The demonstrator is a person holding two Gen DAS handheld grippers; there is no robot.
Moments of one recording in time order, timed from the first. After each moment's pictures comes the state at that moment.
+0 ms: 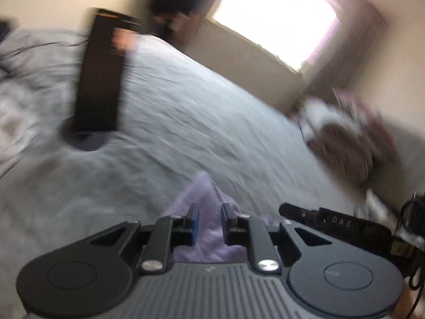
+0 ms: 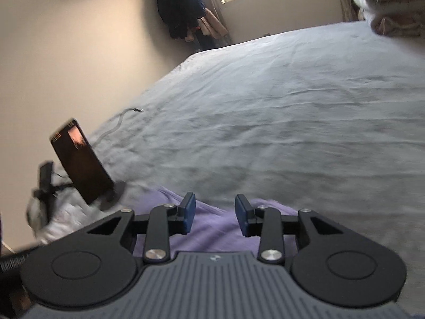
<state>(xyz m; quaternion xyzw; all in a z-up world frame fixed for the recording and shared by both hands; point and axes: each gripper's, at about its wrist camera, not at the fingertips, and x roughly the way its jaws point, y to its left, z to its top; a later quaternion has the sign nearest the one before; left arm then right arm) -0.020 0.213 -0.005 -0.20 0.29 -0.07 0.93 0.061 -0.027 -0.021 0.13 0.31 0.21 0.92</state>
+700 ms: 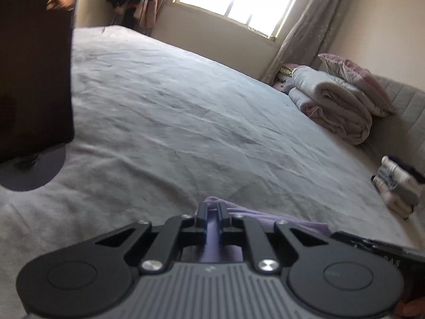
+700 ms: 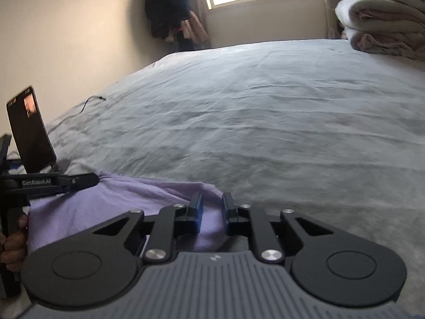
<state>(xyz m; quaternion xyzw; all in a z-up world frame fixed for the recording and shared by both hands) 0.077 0.241 -0.064 -0.16 0.30 -0.10 0.93 0.068 -0.050 -0.070 0.09 0.29 0.15 0.94</state>
